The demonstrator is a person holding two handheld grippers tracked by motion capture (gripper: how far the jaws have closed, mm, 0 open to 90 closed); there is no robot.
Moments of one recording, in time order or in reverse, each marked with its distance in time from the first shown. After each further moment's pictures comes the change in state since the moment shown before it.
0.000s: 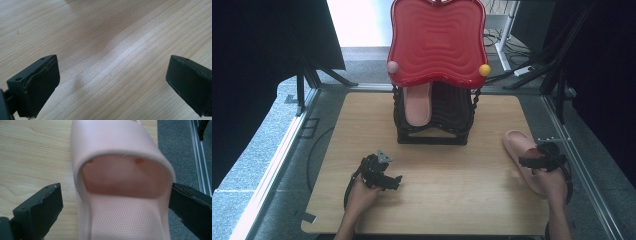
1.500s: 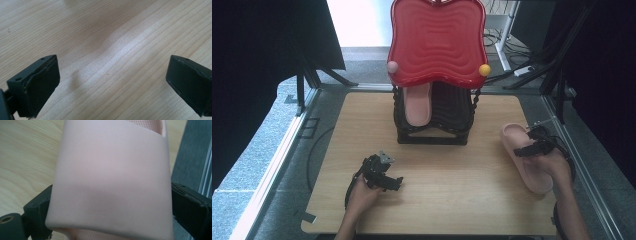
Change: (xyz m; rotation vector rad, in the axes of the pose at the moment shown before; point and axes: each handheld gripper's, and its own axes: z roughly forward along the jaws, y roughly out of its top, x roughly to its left) left arm -0.002 0.001 0.005 0.018 -0.012 0.015; right arm 0.016 0.056 -0.003 0.138 0.100 -0.256
